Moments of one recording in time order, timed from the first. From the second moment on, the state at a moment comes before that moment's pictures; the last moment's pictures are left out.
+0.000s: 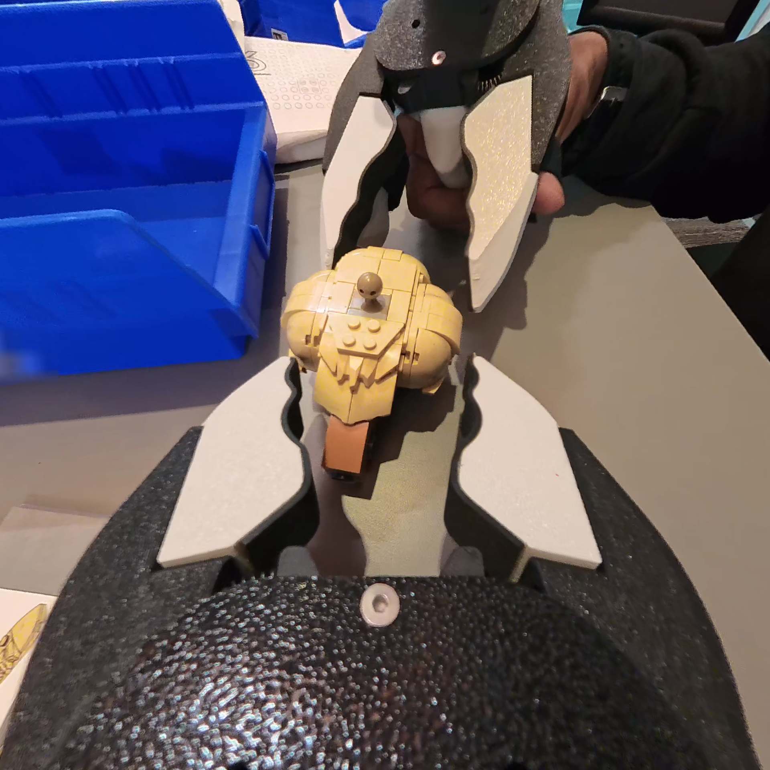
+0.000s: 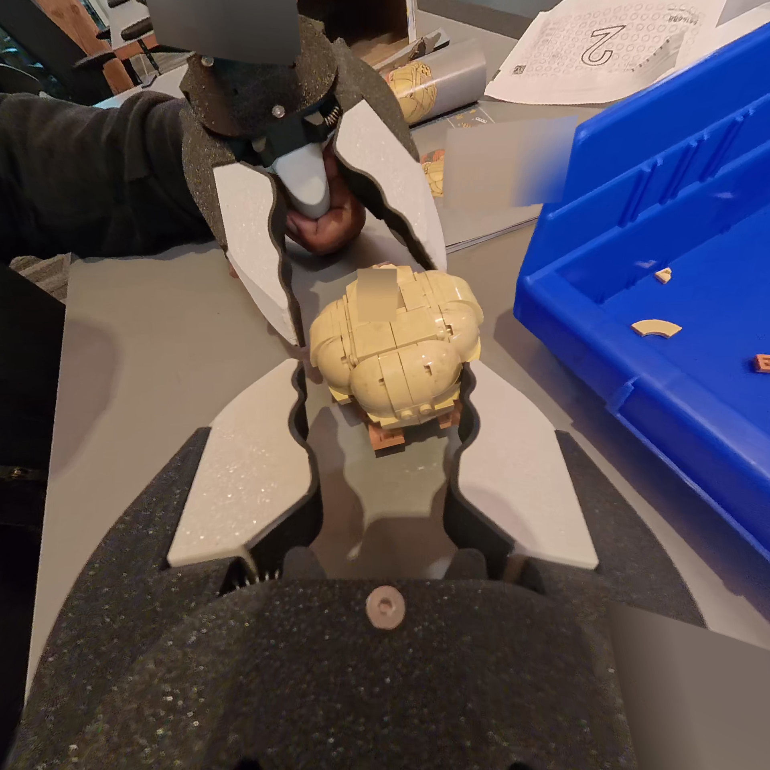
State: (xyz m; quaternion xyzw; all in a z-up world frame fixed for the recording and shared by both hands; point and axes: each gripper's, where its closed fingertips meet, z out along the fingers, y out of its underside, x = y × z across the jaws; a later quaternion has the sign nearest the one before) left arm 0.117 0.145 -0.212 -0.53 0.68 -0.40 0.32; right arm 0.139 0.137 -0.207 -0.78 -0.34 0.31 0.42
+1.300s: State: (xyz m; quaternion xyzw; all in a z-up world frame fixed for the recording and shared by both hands) left arm 0.124 0.147 -0.214 -0.53 0.70 -0.38 0.29; right arm 0.134 0.140 -0.217 -0.80 -0.36 0.26 0.41
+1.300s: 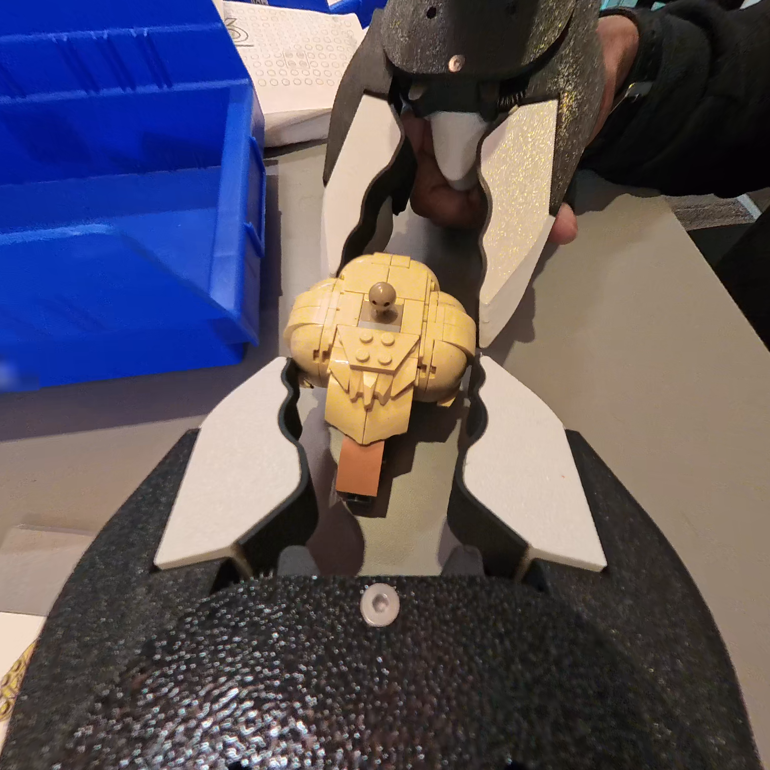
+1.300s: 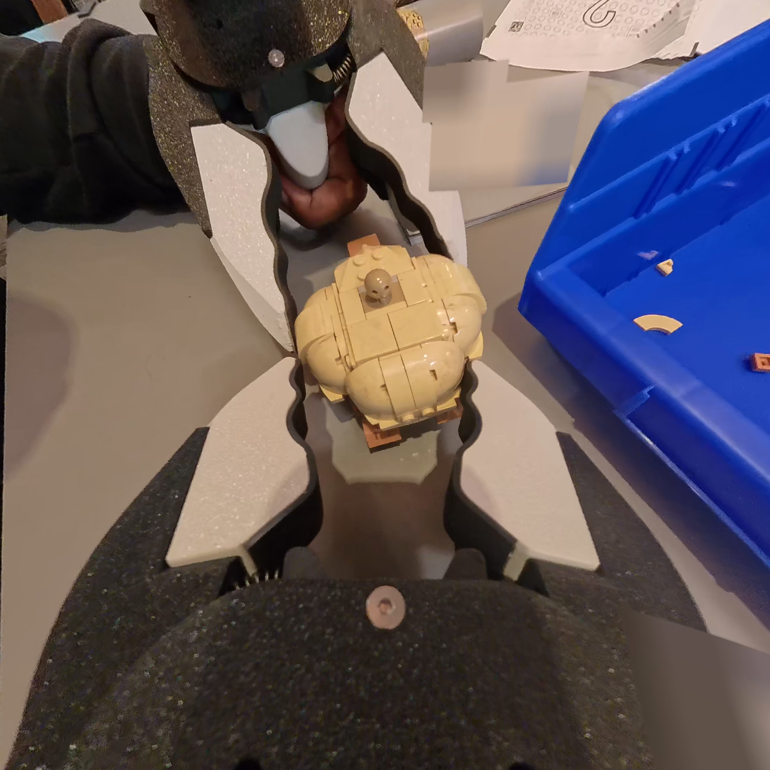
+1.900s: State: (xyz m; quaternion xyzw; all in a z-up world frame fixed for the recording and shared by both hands) left arm 0.123 0.147 -0.218 -0.53 0.69 -0.40 0.29; right arm 0.136 0.135 -0.222 -0.79 -0.38 0.27 0.39
